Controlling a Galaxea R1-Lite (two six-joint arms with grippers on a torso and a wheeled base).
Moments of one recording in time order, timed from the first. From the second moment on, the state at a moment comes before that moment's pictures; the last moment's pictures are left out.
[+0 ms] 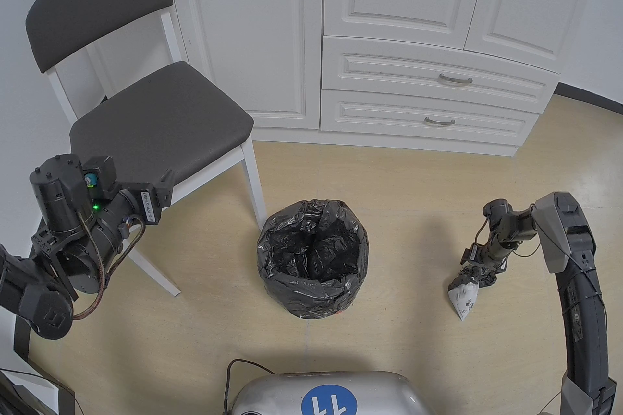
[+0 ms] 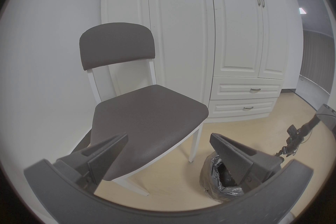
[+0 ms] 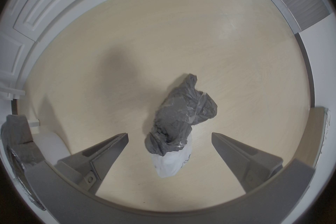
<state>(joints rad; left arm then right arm) -0.33 1.62 -0.48 -1.08 0.37 0.02 -0.11 2.86 -2.00 0.24 -0.09 0.36</state>
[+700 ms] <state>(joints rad) -0.31 1.74 -0.45 -1.25 0.38 0.08 -0.12 2.95 -2.00 0.13 -0.03 0.40</state>
